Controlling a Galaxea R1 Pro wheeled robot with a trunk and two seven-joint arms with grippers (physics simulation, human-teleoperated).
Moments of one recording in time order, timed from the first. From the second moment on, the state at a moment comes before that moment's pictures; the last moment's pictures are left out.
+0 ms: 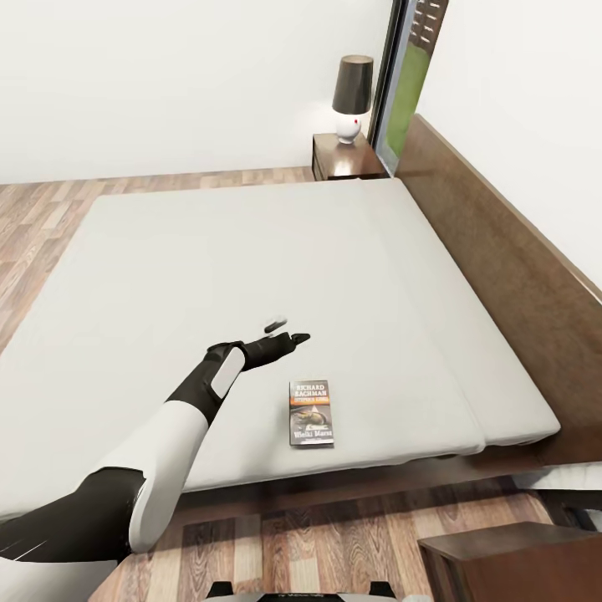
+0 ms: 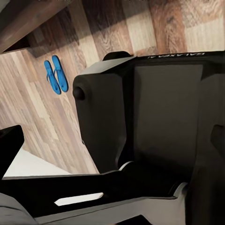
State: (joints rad) left arm -1.08 -0.17 0.00 -0.54 0.44 0.52 -0.32; right arm -0.39 -0.08 -0.39 -0.11 0.23 0.03 0.85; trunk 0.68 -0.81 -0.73
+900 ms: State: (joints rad) left arm -1.08 -0.17 0.00 -0.54 0.44 0.52 -0.32; right arm -0.38 -0.08 -0.39 -0.11 0.23 0.03 0.85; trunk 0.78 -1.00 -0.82
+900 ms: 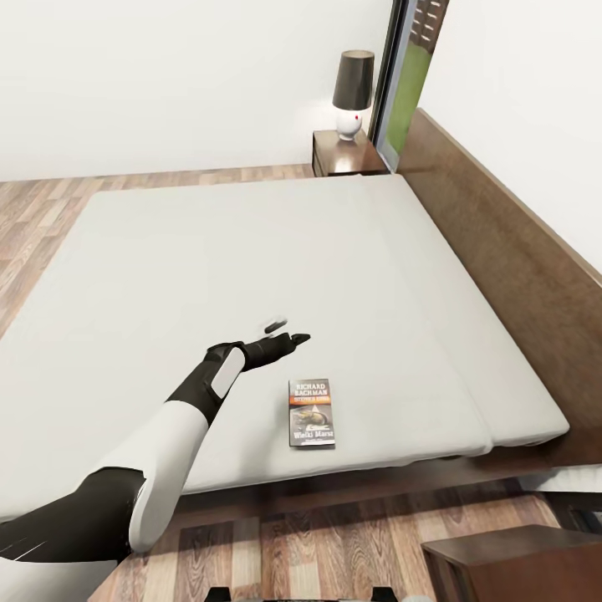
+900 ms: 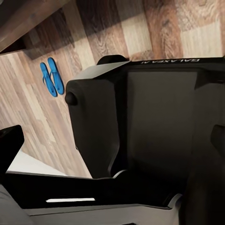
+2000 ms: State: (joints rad) left arm -1.08 -0.17 0.00 -0.54 0.44 0.52 -0.32; right arm -0.38 -0.08 -0.39 -0.11 0.23 0.03 0.85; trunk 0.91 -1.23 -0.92
